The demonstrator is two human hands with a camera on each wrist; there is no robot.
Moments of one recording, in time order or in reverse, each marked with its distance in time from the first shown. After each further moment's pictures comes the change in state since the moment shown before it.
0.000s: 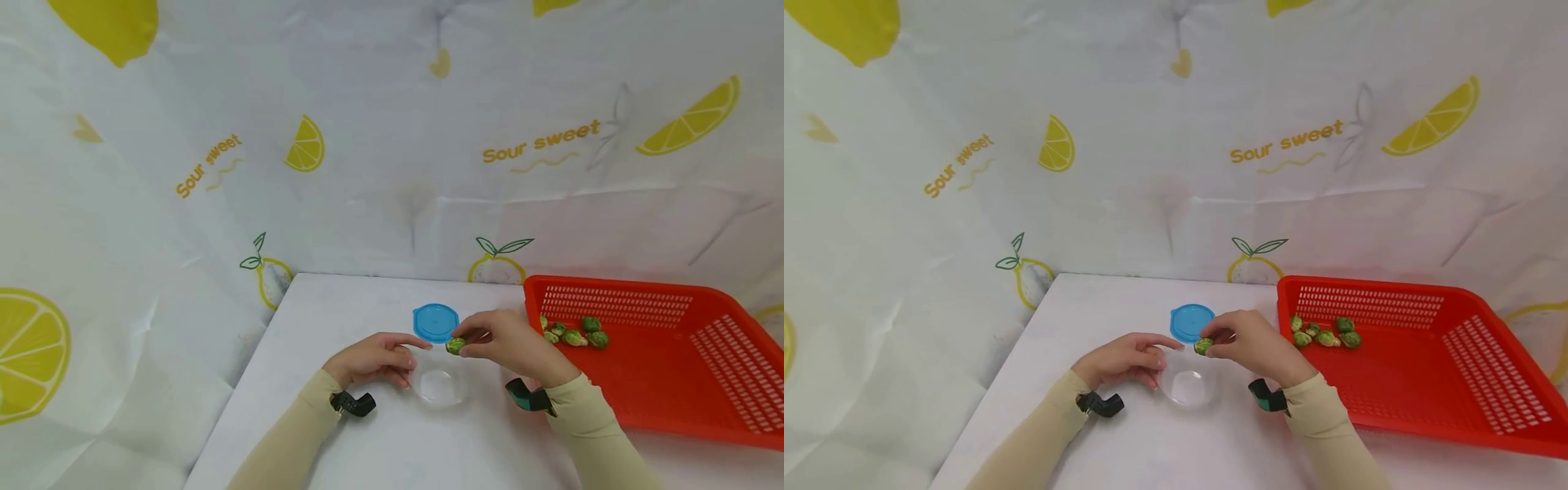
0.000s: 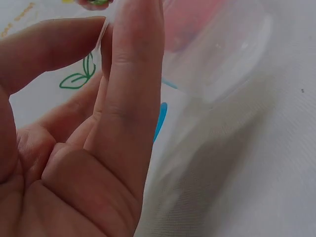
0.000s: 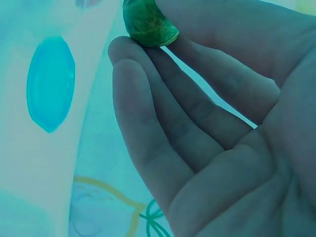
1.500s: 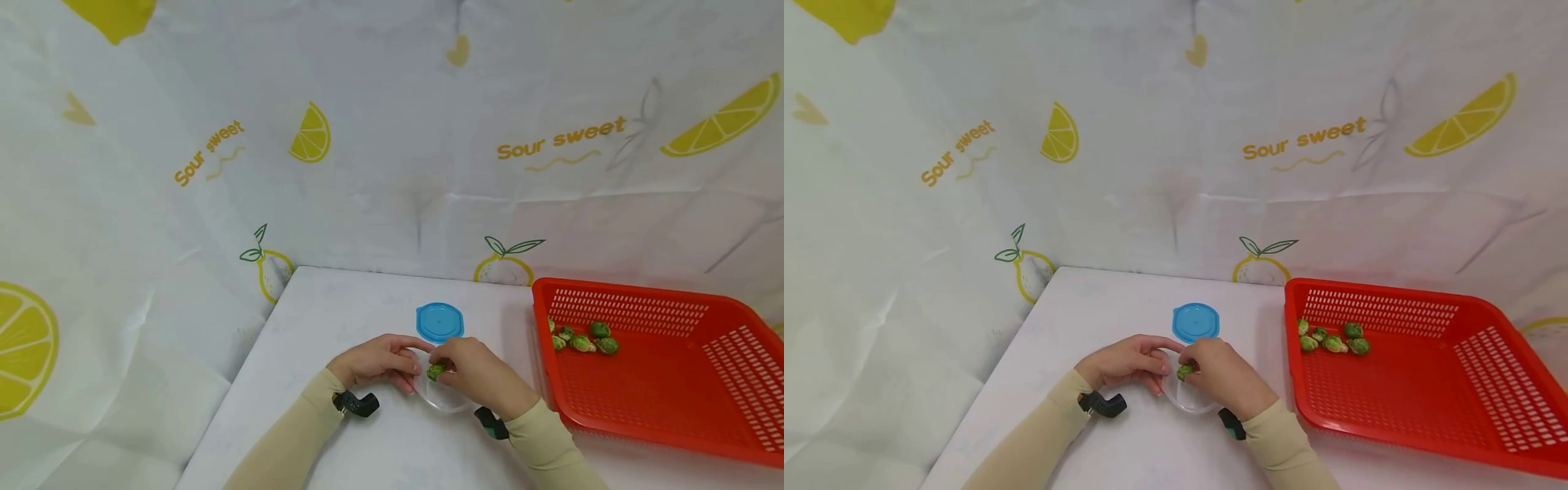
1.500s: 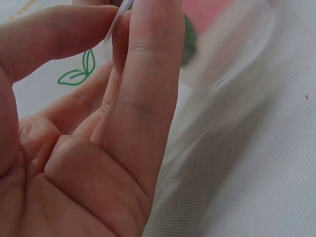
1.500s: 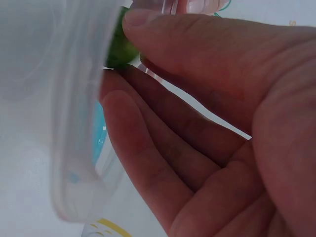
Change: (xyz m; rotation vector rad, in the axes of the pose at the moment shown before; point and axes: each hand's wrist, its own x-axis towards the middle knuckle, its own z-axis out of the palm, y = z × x) left_hand 0.002 -0.003 0.002 -0.061 -0.039 0.006; right_hand 0.025 -0.014 0.073 -0.168 -0.037 0.100
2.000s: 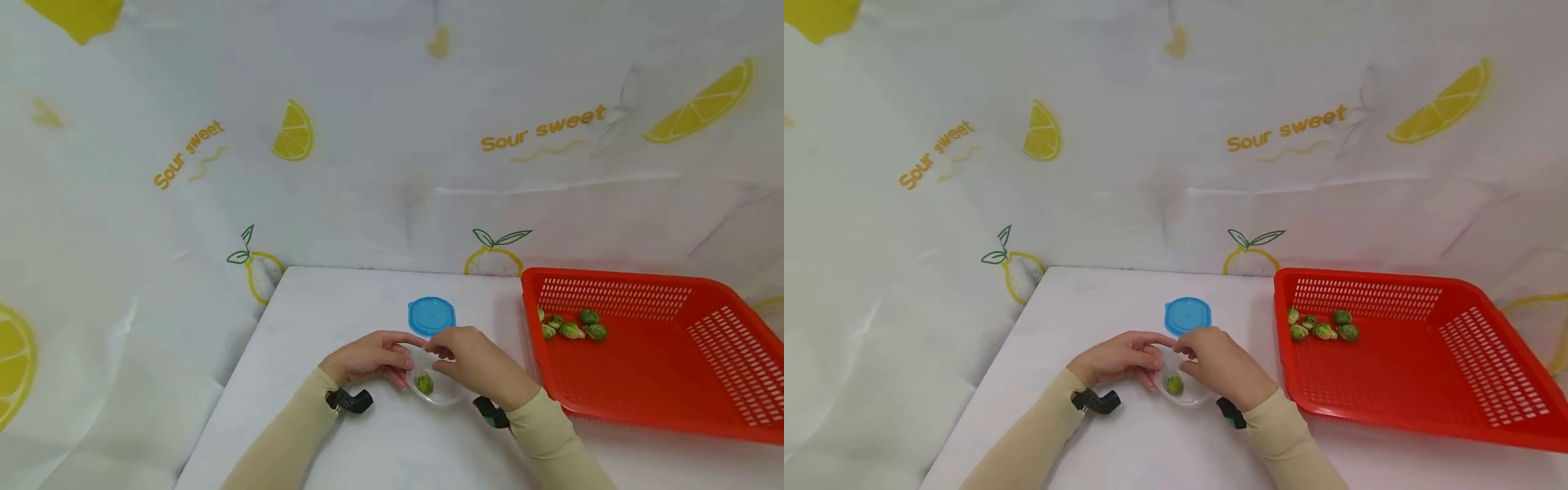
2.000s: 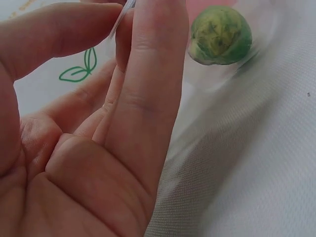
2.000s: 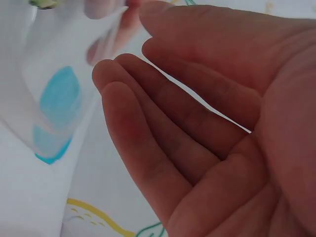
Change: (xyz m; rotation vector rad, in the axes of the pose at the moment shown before) left_hand 0.002 -0.003 -0.001 0.032 0.003 -0.018; right_hand -0.011 0.000 -0.013 -0.003 0.035 -0.008
